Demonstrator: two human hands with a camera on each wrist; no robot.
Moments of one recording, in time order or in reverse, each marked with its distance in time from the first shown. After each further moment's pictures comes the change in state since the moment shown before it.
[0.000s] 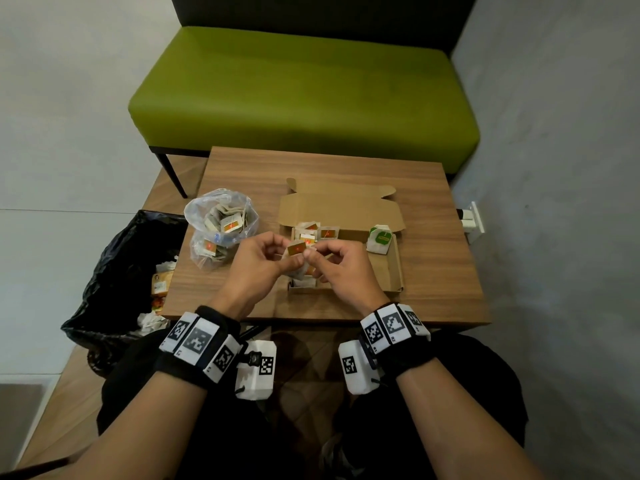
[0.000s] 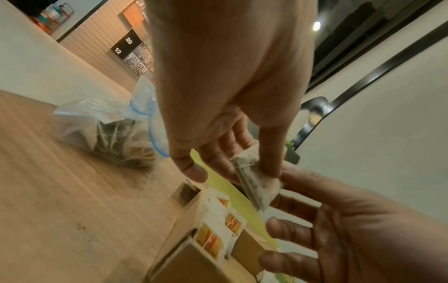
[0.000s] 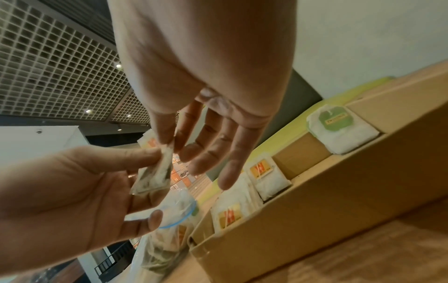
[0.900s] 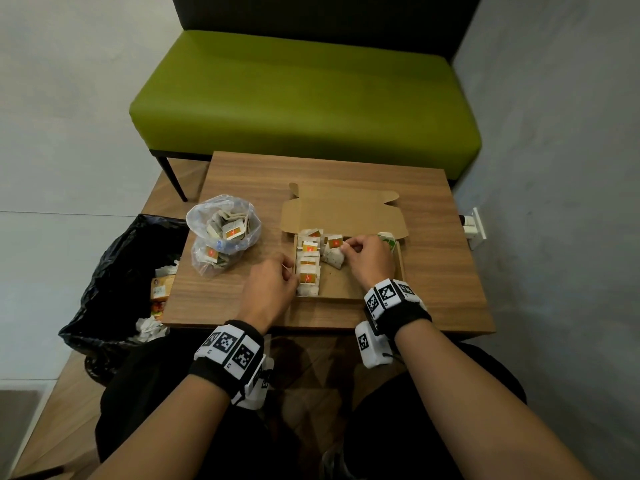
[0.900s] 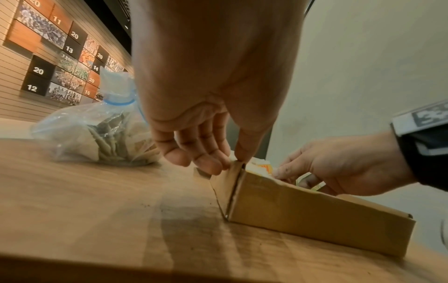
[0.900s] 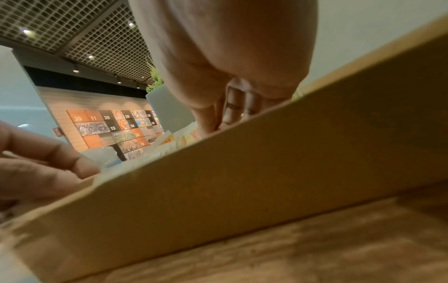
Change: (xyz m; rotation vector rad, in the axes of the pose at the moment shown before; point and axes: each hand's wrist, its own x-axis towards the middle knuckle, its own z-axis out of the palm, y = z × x) left_hand 0.017 -0.037 0.012 0.769 0.114 0.008; right_hand 0.053 0.045 -0.024 -0.561 0.233 0.254
